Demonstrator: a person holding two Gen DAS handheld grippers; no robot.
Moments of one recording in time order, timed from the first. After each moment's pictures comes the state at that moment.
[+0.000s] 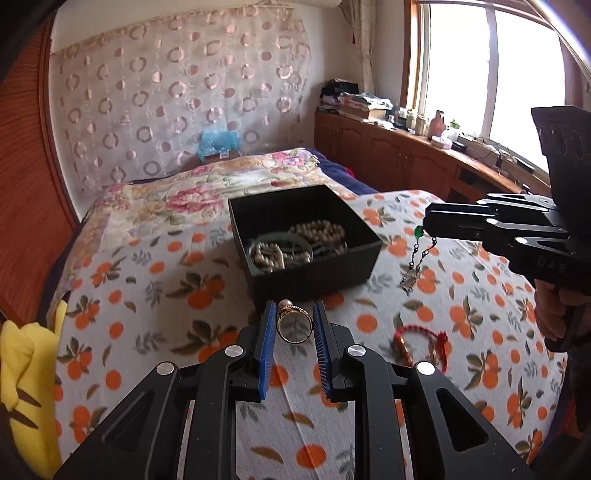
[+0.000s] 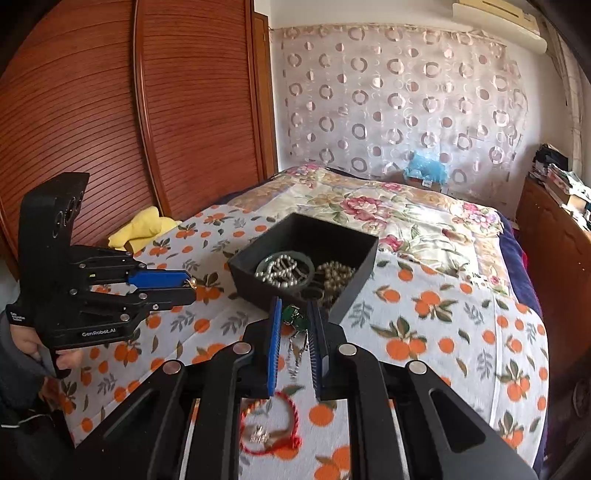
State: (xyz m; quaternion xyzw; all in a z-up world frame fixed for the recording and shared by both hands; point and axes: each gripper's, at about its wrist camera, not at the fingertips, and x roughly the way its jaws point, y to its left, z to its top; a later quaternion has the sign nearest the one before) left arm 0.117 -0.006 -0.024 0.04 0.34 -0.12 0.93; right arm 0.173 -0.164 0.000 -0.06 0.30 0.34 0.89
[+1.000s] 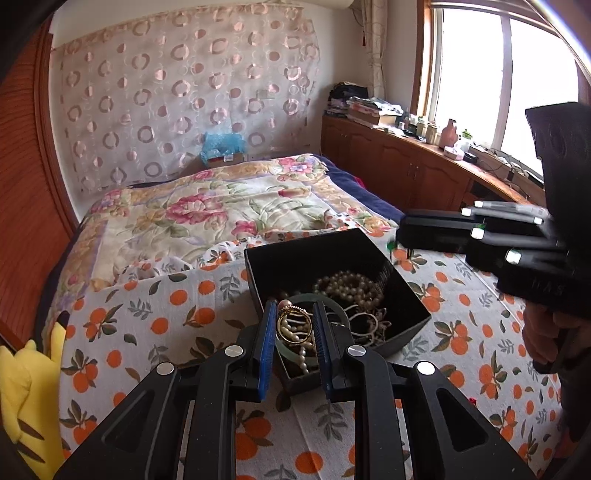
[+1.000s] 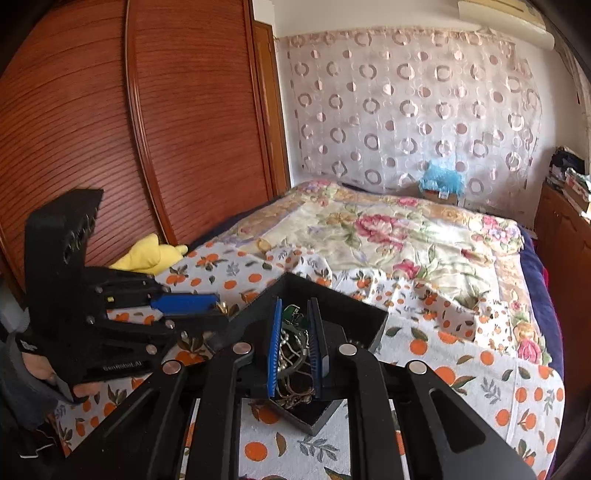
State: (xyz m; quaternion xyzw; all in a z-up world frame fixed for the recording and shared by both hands) left arm 0.193 0.006 -0.014 0.03 0.34 -0.12 0.93; right arm 0.252 -0.131 0.008 -0.04 0.31 0.37 0.88
